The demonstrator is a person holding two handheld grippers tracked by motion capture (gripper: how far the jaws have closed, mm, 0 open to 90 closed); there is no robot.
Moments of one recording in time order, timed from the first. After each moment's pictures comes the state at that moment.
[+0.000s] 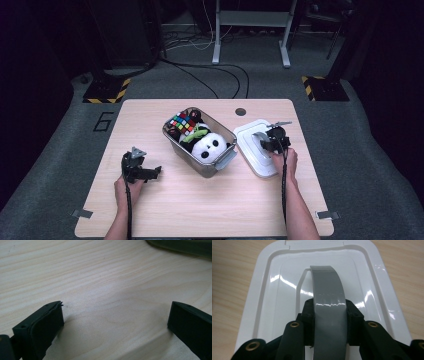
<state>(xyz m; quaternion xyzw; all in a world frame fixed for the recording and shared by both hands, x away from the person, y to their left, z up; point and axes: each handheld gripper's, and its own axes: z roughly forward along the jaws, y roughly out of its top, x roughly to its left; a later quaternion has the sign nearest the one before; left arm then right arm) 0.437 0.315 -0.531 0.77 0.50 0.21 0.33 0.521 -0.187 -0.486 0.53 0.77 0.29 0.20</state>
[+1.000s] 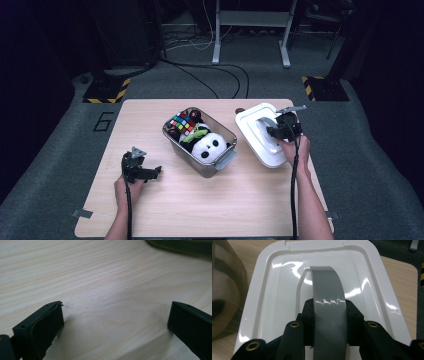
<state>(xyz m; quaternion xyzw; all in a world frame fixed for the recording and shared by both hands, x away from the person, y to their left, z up) 0.437 0.315 -0.530 0.78 0.50 0.21 0.33 0.505 -0.197 -0.401 0.50 0.77 0.33 0.22</state>
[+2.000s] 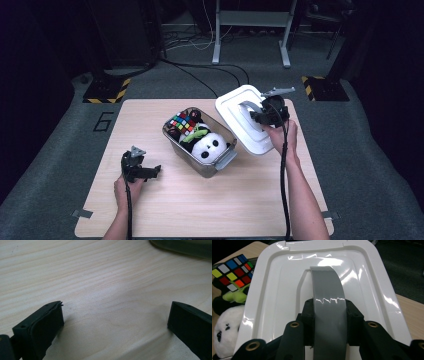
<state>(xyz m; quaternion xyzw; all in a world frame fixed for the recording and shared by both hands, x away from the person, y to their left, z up) 0.440 0.316 -0.531 0.77 0.50 0.21 0.33 0.502 -0.142 -0.333 0.45 0.78 0.38 0.22</state>
